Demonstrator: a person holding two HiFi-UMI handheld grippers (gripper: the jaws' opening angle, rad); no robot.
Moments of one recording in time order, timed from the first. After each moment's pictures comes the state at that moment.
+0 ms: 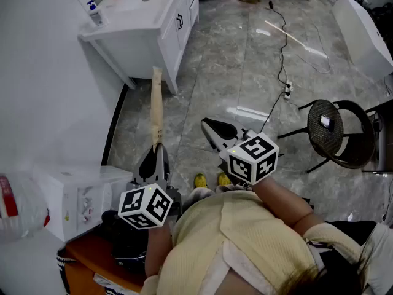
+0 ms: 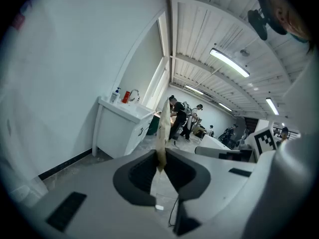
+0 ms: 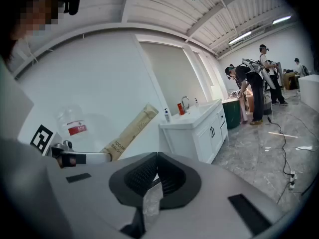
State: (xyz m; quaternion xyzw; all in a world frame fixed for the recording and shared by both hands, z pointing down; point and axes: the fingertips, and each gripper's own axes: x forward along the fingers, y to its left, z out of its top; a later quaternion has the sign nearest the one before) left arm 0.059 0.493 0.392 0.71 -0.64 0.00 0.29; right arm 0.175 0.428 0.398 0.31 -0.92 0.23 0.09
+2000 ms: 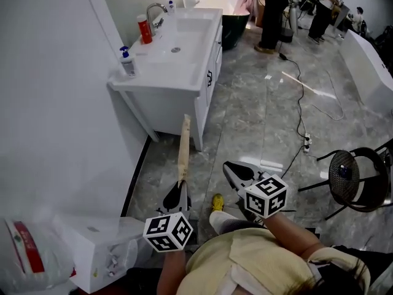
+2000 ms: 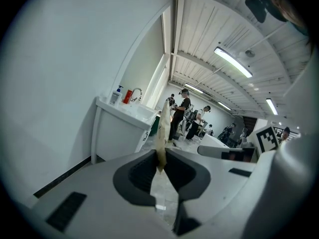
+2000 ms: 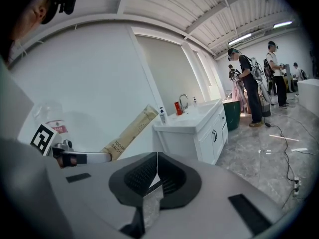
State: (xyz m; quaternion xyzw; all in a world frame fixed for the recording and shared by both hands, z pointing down) left arm -0.049 0.382 0.412 0.72 -0.63 0.01 0.29; right arm 0.073 0.322 0.414 0.33 -0.91 0.23 0.10
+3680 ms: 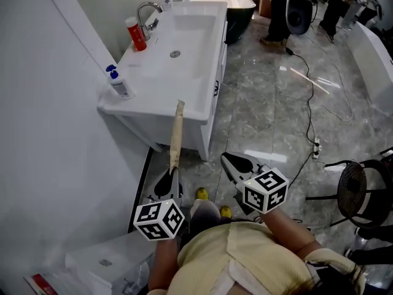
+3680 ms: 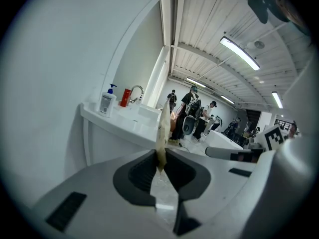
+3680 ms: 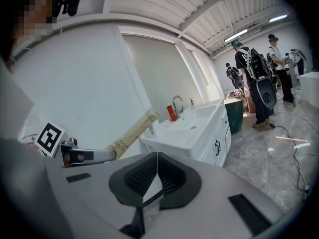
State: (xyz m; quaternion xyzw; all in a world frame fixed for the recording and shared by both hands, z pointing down) left arm -0.121 0.157 0.407 0.72 -0.63 0.05 0.28; right arm 0.017 0.114 0.413 0.34 -0.90 0.24 0.07
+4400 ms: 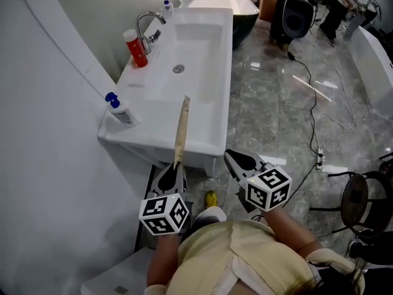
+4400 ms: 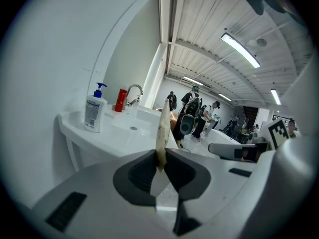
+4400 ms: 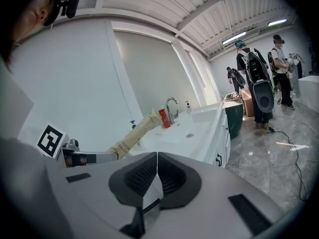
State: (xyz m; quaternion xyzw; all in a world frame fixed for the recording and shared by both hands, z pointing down) left arm -0.175 0.004 0.411 0.74 -0.61 0.06 0.27; right arm -0.037 -0.029 0.407 0.37 -0.89 0.24 0.08
